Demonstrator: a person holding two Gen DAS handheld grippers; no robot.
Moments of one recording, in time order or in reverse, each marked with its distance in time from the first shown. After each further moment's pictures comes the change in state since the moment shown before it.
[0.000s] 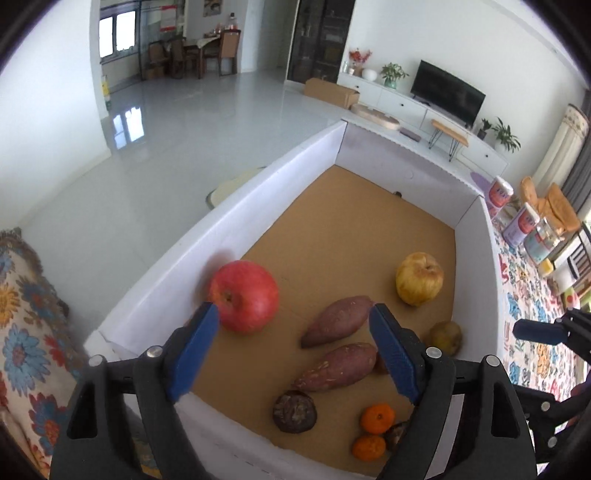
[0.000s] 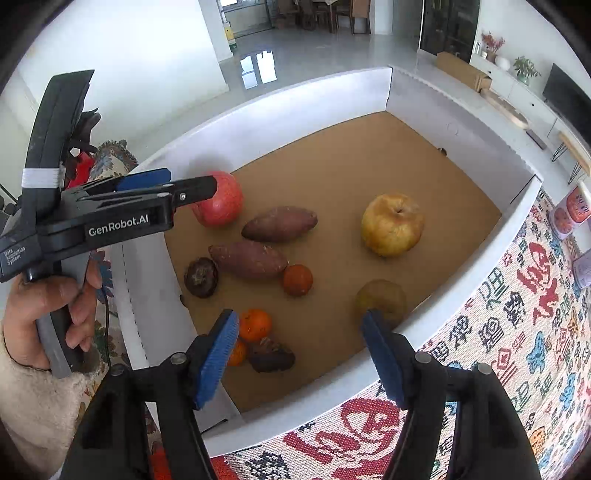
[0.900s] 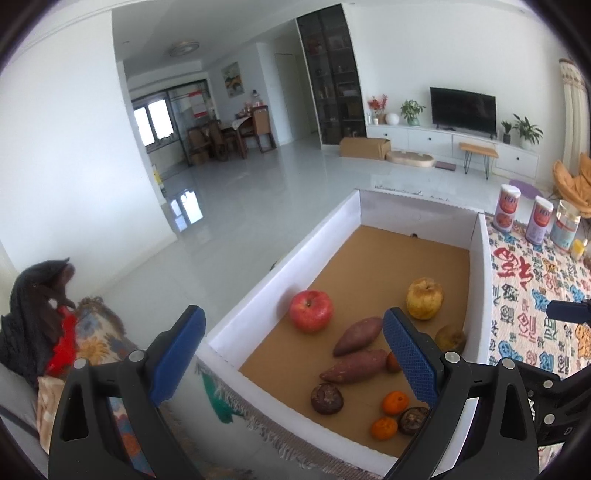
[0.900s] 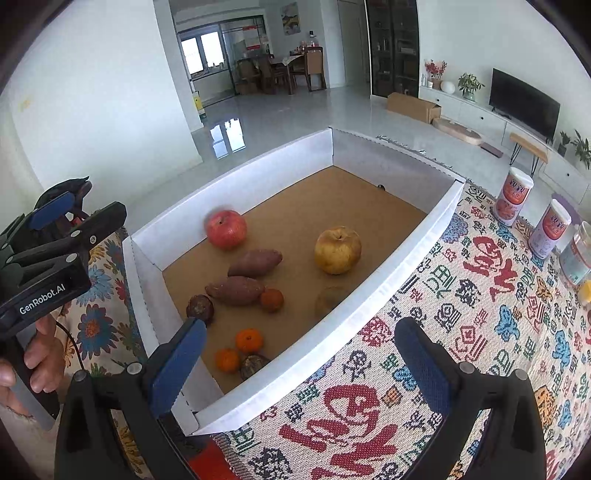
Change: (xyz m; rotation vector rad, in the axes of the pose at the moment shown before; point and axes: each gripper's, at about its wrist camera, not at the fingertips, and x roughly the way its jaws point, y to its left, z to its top) left arm -0.103 -0.055 -0.024 0.147 -0.247 0.281; right arm -0.071 -0.009 -0.050 0.144 -0.255 -0.062
